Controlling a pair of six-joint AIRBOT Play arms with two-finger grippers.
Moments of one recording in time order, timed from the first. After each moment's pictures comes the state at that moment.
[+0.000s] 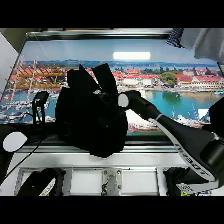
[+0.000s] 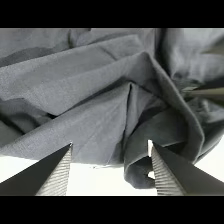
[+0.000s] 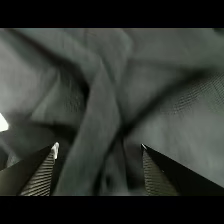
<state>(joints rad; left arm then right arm) -0.30 -0.58 0.76 1.38 -1.25 -1.86 0.71 -1.62 1.40 -1.08 1.10 1.25</state>
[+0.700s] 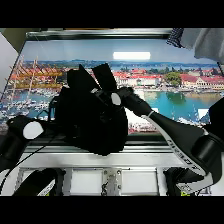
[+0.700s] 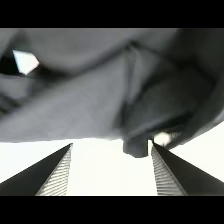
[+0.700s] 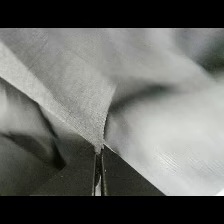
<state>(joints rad) -0.43 -0.78 0.76 1.36 -1.30 -1.84 0.70 -1.62 1.48 -1.31 1.18 1.37</state>
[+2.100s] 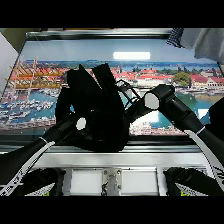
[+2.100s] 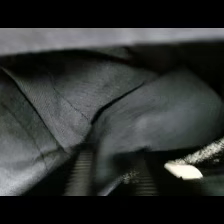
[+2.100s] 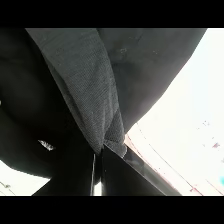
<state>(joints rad) -0.63 -1.25 0.76 1.25 -1.04 -1.83 0.62 -1.24 1.25 -1.37 1.28 1.47</state>
